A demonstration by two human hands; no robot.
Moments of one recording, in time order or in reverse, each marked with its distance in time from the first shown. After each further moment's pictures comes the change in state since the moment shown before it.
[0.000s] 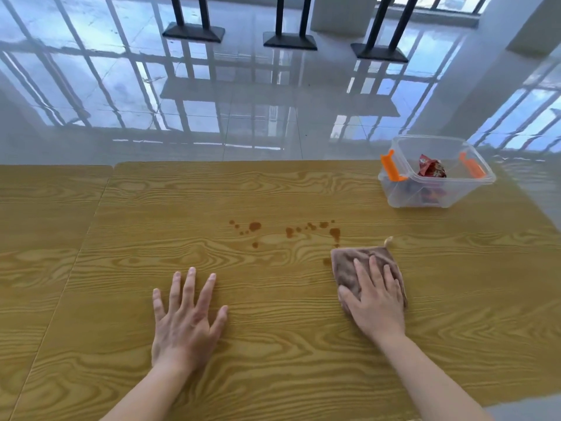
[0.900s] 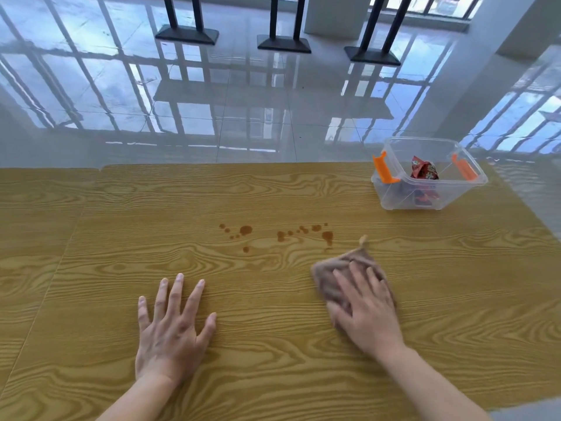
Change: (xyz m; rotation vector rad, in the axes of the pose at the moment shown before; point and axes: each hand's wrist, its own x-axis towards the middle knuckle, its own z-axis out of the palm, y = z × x) left_hand -0.009 0.012 0.005 0.007 0.015 -0.008; right_hand -0.005 0.035 0.014 -0.097 -0.006 -0.225
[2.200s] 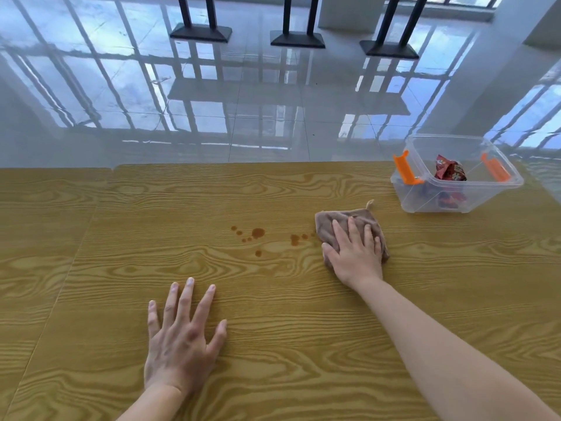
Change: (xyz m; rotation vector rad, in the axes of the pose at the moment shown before) left_hand 0.014 0.010 -0.001 -0.043 0.010 0.023; right_hand 0.128 -0.036 -0.036 0.088 -0.044 0.143
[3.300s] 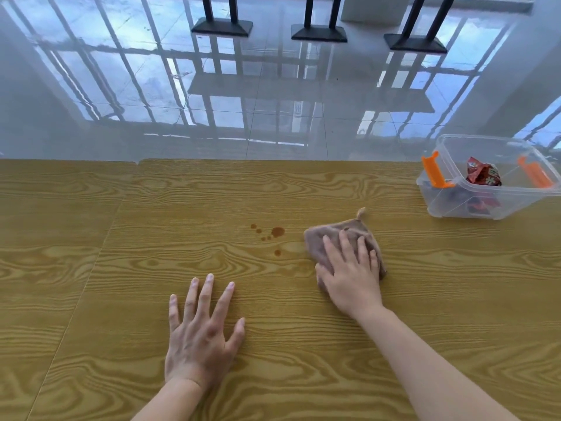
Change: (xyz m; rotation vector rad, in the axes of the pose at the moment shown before) left_hand 0.014 0.008 -0.001 -0.009 -0.008 0.009; right_hand -0.026 -0.037 0.018 -0.034 0.015 -0.163
